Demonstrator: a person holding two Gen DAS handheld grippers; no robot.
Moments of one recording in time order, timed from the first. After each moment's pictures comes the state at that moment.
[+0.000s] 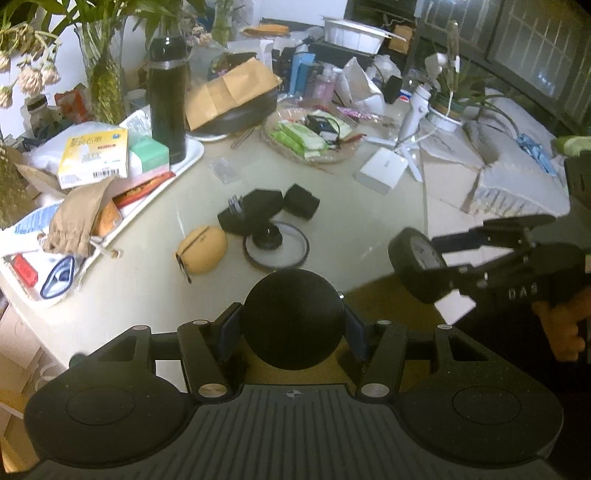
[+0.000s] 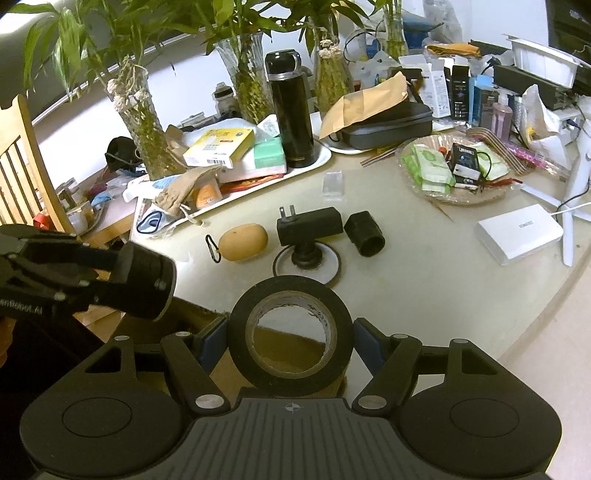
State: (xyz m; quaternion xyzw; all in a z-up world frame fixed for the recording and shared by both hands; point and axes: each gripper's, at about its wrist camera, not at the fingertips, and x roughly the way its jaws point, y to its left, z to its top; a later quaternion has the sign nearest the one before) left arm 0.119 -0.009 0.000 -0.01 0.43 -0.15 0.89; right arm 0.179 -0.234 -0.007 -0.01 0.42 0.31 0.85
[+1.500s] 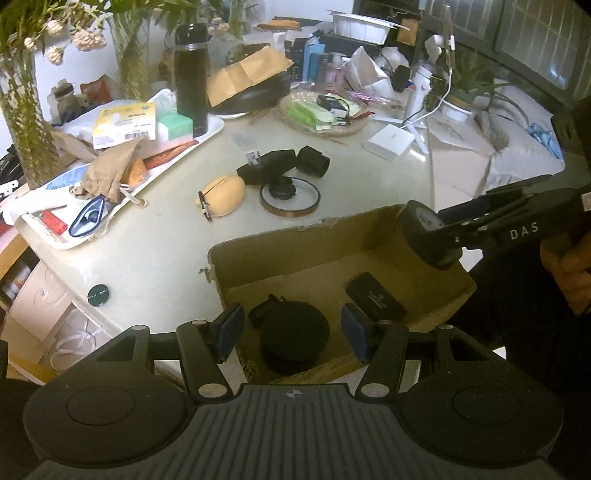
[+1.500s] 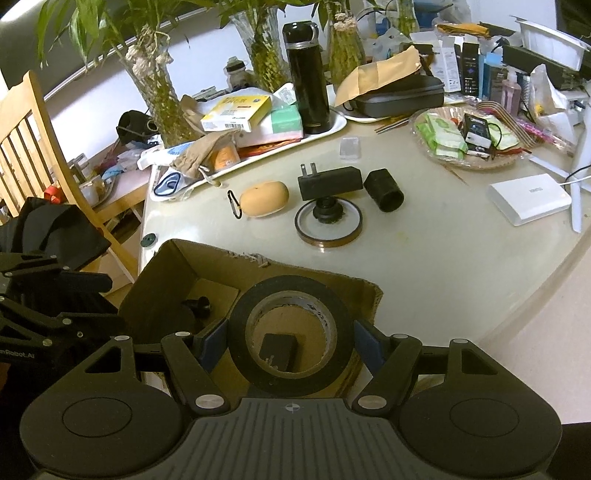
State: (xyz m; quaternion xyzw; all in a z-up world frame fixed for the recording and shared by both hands) left arm 0.044 -0.004 -0.019 0.01 0.43 -0.11 0.90; right arm 0.144 -0.229 -0.019 -0.01 0.45 0.32 0.83
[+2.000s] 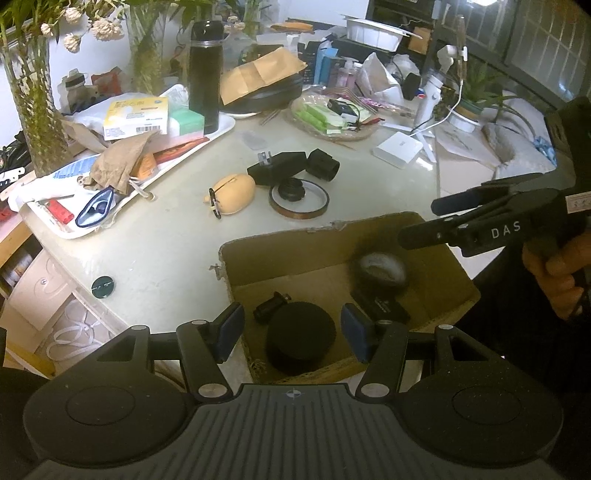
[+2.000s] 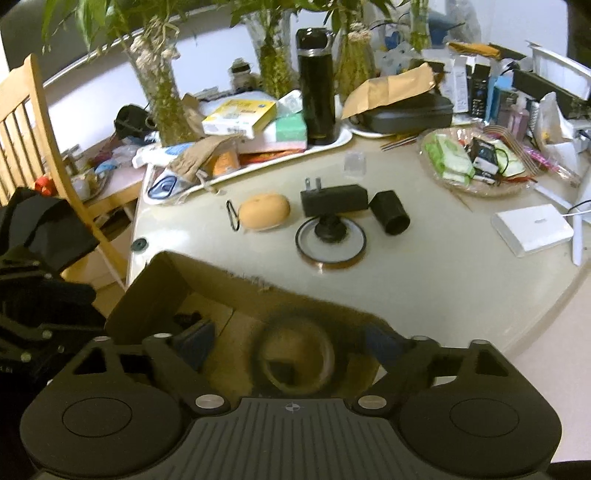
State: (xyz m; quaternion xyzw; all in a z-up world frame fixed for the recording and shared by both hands) left arm 0.044 0.006 -0.020 -0.01 0.42 -0.10 0.90; right arm 0.157 -0.205 -0.018 -0.04 0.43 0.32 0.84
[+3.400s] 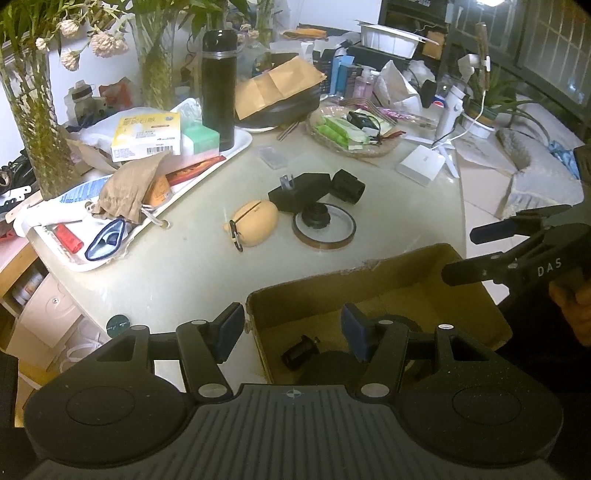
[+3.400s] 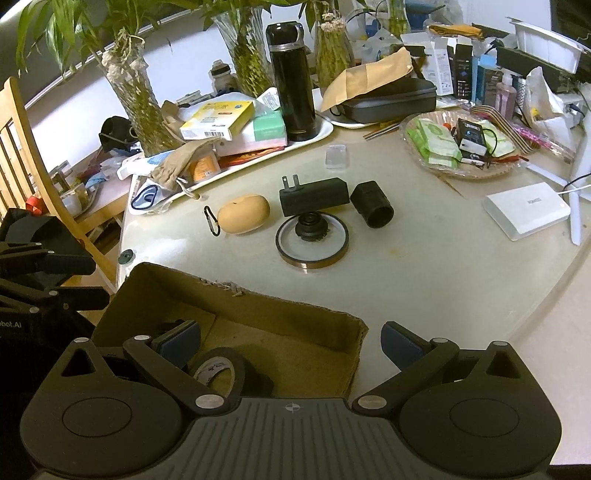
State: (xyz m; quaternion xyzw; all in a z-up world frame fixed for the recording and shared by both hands) left arm 0.085 0.017 -0.015 0.00 0.42 -0.08 0.91; right arm 0.177 -0.218 -0.027 -0.02 0.45 0.30 0.84
